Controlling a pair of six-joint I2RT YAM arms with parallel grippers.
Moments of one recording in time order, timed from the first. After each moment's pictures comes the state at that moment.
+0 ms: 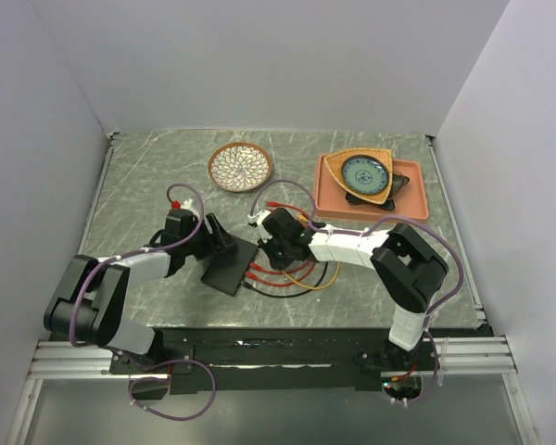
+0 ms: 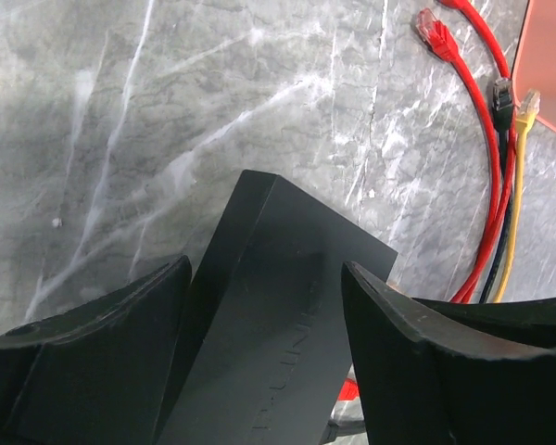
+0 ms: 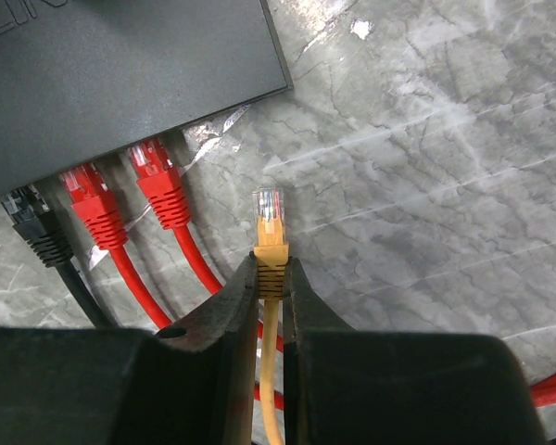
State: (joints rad) left arm -0.29 1.45 0.52 0.24 0.24 -0.71; right arm 0.85 1.79 1.06 -0.27 -0.05 0.08
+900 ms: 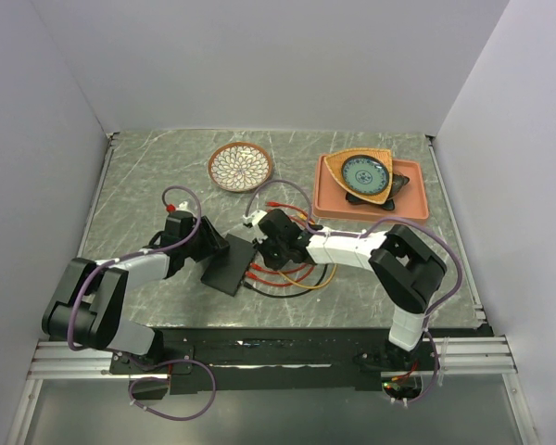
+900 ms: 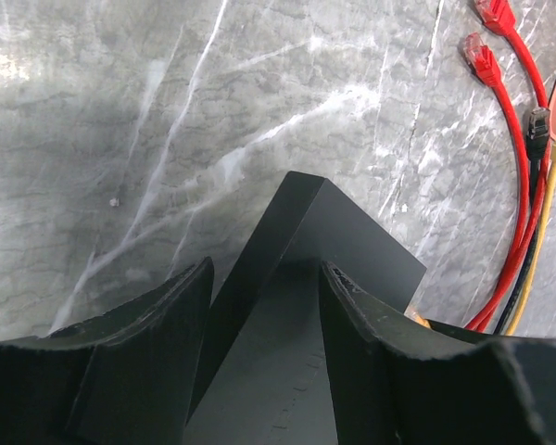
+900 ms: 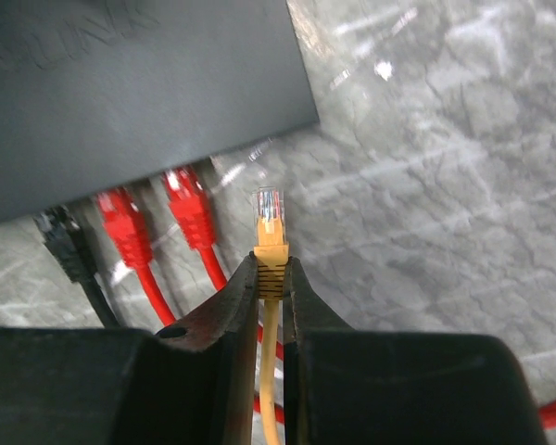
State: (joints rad) left arm -0.29 1.42 0.51 0.19 0.15 -0.75; right arm 0.87 1.79 1.06 -0.22 -0.04 0.07
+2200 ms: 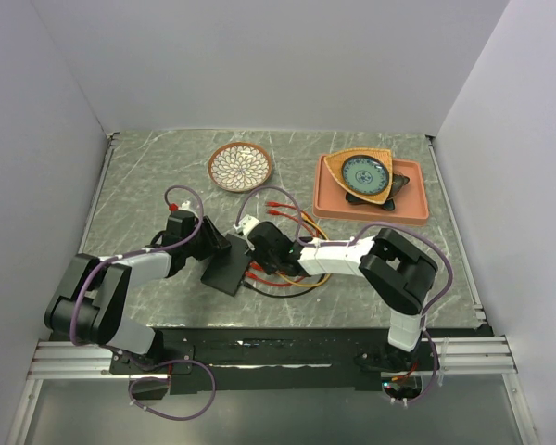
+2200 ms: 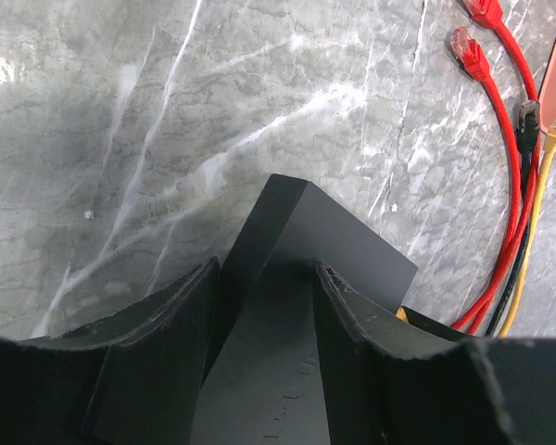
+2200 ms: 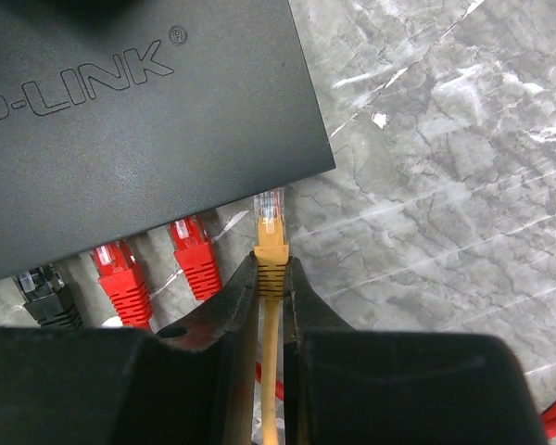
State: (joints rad) left arm -0.30 1.45 0.51 0.23 0.18 -0.75; right arm 0.97 1.83 1.03 -0.07 0.17 0.04
